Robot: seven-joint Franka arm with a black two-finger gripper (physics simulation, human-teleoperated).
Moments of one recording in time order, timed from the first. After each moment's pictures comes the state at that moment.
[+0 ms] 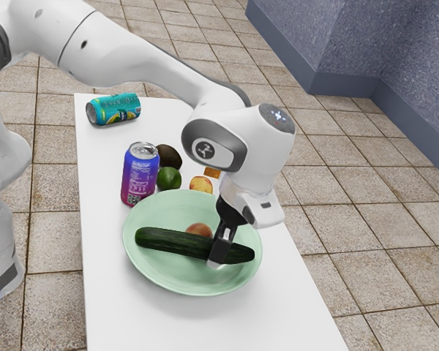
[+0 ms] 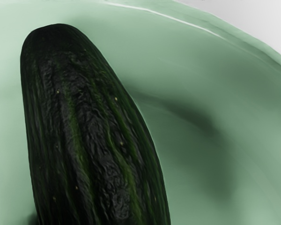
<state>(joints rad) -0.59 -0.07 0.10 -2.00 0.00 1.85 0.00</state>
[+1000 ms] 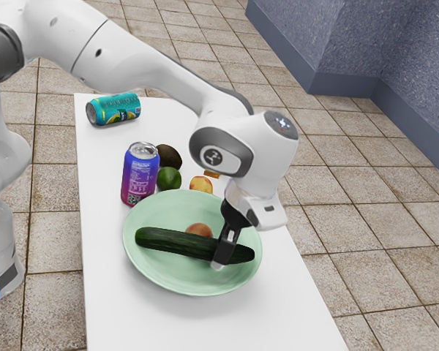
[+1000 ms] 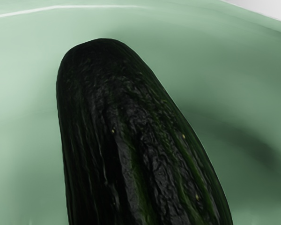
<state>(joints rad) -0.58 -0.02 0.13 -2.00 -0.02 1.88 0.05</state>
